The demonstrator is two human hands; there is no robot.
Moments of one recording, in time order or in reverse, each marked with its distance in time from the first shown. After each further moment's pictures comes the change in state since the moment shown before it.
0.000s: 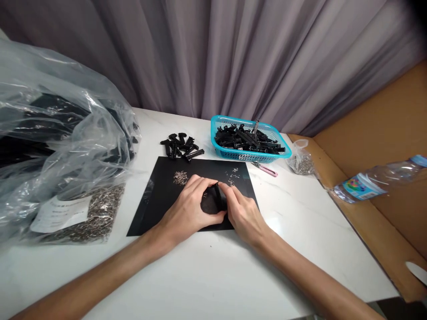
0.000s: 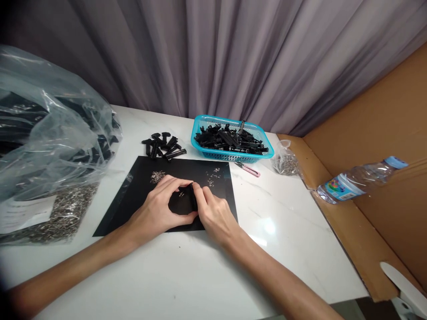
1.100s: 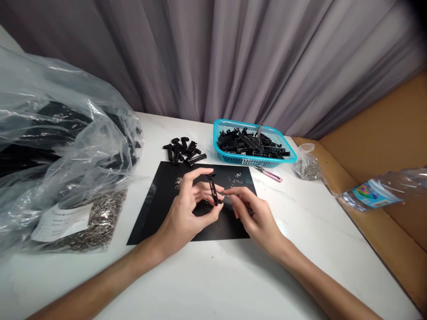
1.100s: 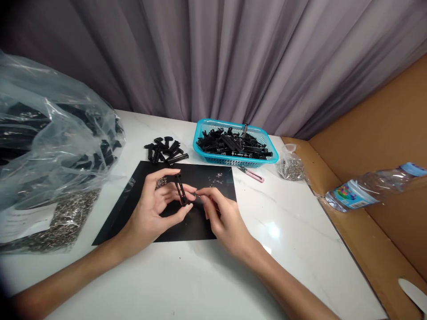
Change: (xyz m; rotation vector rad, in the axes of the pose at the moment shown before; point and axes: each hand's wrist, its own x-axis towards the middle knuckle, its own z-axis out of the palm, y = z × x) left_hand -0.003 0.003 -0.004 -0.564 0.079 -0.152; right_hand 0.005 0.003 -0.023 0.818 0.051 0.285
